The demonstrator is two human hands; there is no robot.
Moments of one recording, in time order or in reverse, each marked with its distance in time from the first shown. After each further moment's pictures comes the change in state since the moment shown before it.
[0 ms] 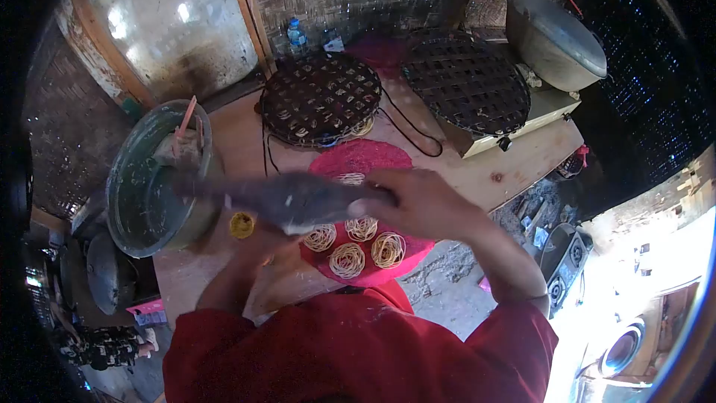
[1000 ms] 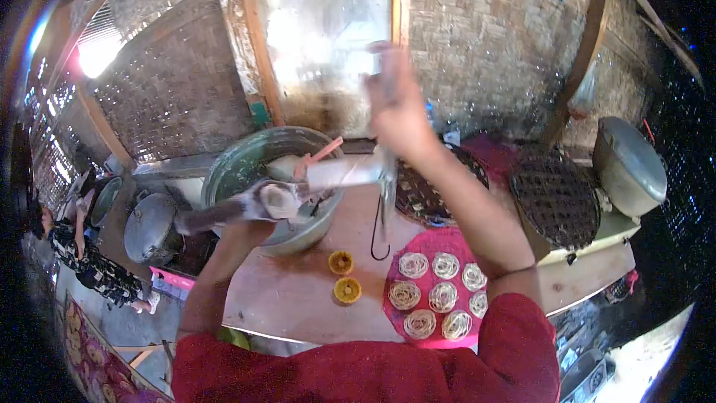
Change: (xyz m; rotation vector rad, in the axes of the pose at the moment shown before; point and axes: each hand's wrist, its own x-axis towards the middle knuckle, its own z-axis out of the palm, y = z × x) left_hand -0.161 -0.065 -0.215 0.134 0.395 -0.360; right_hand 0.243 -0.164 0.020 0.705 0.400 -0.375
